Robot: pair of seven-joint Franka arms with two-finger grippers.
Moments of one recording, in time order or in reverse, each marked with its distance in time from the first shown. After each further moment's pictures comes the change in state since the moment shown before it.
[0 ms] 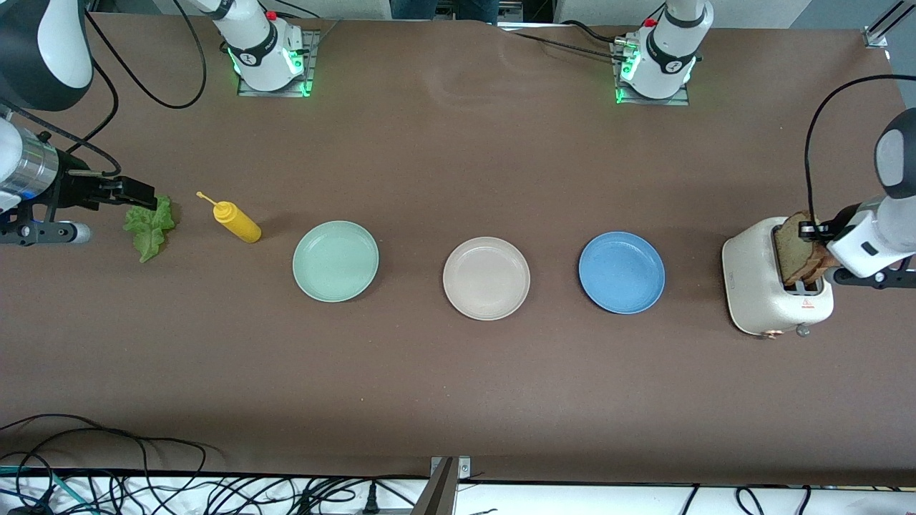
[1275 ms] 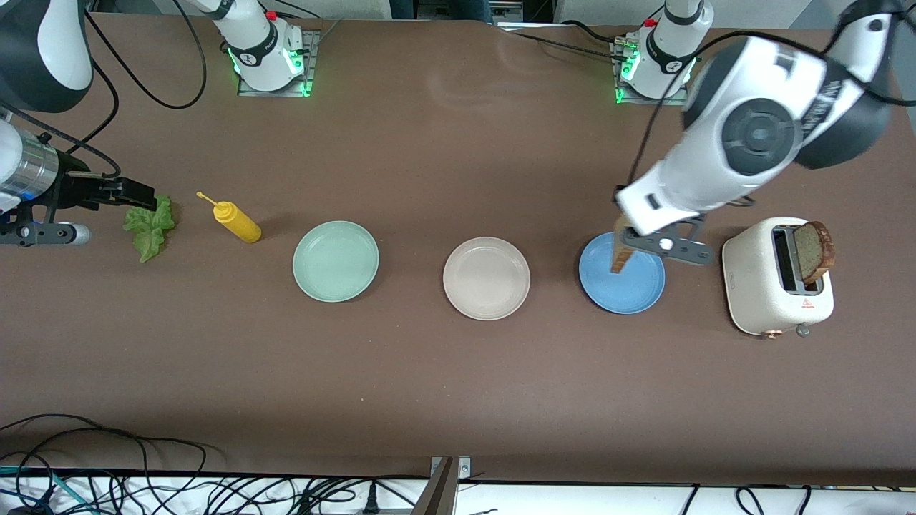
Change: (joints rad) left arm -0.332 0.080 -0.266 0.204 -0.162 -0.091 -0.359; right arm -0.002 0.003 -0.001 -0.001 0.001 0.000 0.003
